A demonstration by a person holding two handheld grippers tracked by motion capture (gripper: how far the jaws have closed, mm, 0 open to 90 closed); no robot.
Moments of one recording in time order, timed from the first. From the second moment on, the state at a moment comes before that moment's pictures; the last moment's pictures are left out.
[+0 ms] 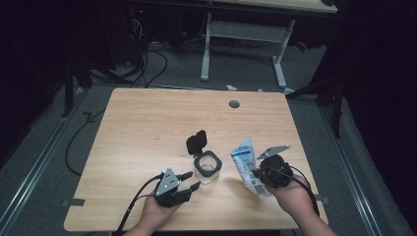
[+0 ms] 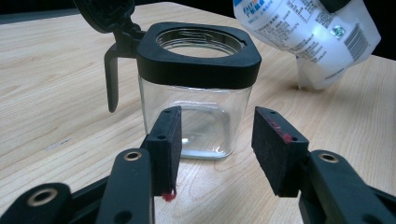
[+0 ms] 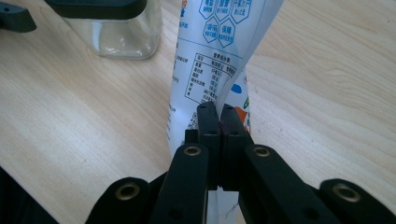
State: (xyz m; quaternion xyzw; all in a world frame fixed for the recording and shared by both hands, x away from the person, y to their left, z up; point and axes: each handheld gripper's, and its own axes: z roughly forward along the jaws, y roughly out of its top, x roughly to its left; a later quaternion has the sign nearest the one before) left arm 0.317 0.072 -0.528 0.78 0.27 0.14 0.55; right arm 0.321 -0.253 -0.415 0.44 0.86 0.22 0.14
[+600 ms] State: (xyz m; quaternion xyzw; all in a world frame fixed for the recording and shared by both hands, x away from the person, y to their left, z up) left arm 0.316 0.072 -0.529 0.78 0.26 0.14 0.56; right arm 0.323 -0.243 -0.404 0.42 0.89 0.15 0.10
